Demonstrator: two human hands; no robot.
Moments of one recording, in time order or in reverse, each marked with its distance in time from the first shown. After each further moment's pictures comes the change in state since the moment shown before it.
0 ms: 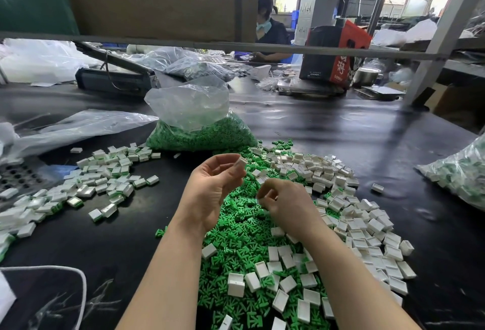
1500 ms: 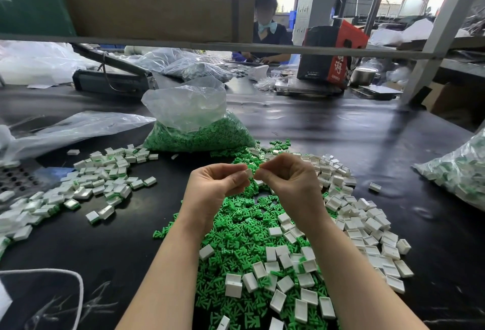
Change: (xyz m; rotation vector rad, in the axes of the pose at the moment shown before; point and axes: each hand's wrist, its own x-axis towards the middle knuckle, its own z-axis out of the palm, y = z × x) left_hand -0.007 -0.002 0.007 0.261 0.023 0.060; right_hand 0.001 -0.015 -0.017 0.796 0.294 -0.130
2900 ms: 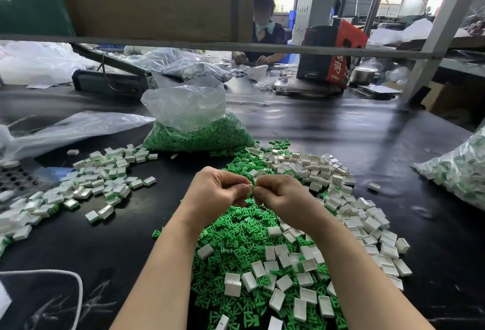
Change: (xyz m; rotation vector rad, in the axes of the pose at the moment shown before) left_hand 0.005 -0.003 -0.011 0.527 -0.147 0.085; right_hand -0.003 -0.003 -0.010 -0.489 -0.472 0.024
